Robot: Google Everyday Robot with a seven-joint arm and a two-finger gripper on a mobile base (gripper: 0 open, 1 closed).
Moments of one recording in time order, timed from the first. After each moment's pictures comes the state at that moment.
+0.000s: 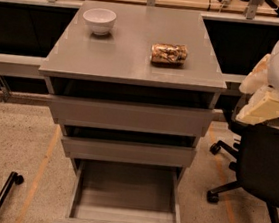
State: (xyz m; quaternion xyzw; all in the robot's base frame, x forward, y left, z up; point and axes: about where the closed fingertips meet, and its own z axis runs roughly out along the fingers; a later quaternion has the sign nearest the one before) arm 0.441 -0.201 0.978 -0.63 0.75 -0.08 0.19
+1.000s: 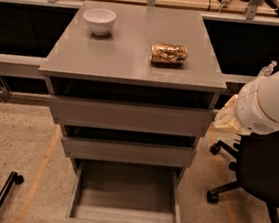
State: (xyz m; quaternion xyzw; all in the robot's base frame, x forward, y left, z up) arm 0.482 -0.199 0.878 -0.62 0.74 -0.08 0.24
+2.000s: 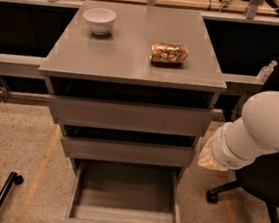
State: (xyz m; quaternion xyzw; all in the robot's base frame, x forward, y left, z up) arm 0.464 -0.196 0.745 -0.65 0.74 -0.03 0.16
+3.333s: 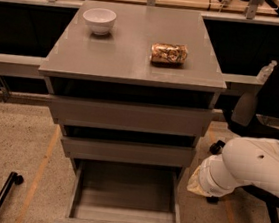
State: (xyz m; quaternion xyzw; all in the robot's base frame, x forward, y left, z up) arm 0.451 -0.194 0.627 -0.63 0.76 0.01 0.15
